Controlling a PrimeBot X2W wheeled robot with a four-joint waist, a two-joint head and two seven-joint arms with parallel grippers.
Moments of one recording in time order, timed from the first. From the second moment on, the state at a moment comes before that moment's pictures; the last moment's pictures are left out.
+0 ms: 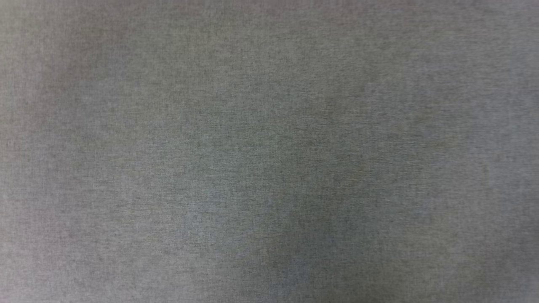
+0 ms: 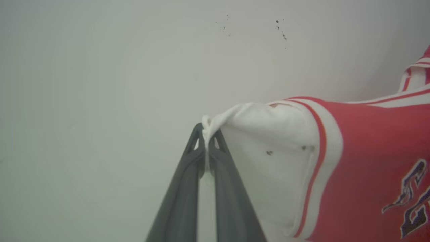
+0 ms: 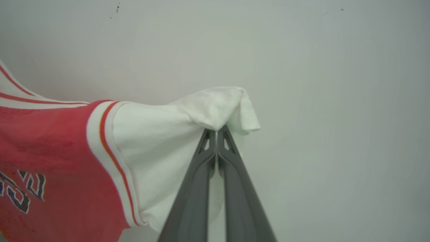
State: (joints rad) left arm -1.92 0.62 -0.75 0.53 -0.53 -0.03 0.08; right arm -1.85 -0.65 0.50 0.48 0.41 0.13 0.31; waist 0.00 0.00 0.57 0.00
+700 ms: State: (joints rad) left arm -1.55 0.59 -0.79 0.69 -0.64 -0.06 -0.14; right arm -1.55 -0.56 0.69 0.68 0.51 0.13 0.07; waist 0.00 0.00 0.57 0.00
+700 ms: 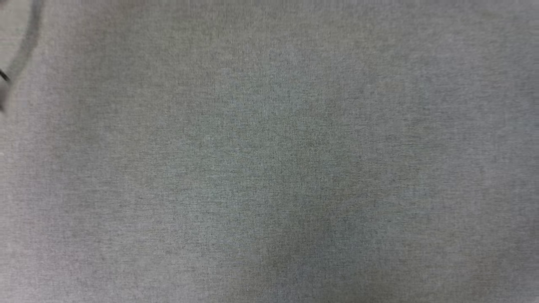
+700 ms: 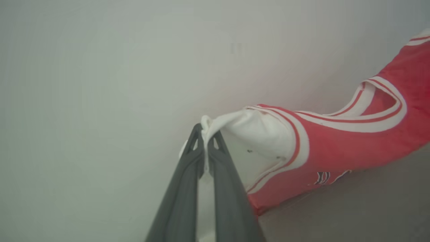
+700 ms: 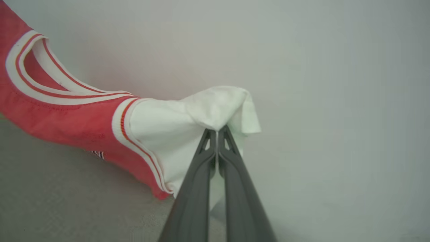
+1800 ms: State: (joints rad) left arm -0.27 0.78 -0.87 0.25 -0.93 0.22 -0.24; right arm -0.39 -0.79 0.76 0.36 0.73 0.13 0.06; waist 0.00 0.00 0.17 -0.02
